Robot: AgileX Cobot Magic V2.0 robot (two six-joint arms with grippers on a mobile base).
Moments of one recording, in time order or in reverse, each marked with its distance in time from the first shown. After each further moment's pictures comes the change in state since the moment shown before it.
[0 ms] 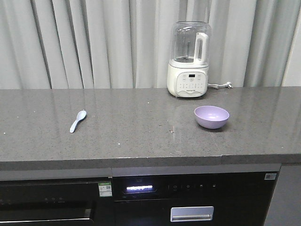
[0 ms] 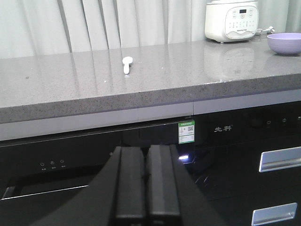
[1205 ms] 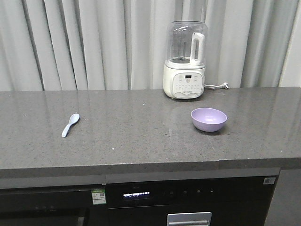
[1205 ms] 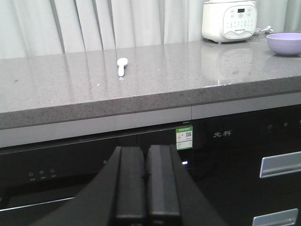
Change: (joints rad) left arm 0.000 0.000 0.000 0.000 0.001 0.000; right arm 0.000 0.000 0.000 0.000 0.000 0.000
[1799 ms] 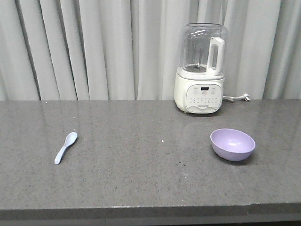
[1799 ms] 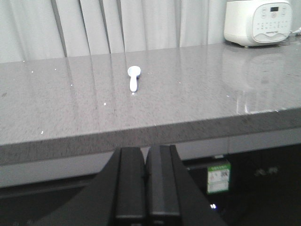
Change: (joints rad) left arm -0.001 0.000 0.000 0.000 0.001 0.000; right arm 0.000 0.000 0.000 0.000 -0.001 0.000
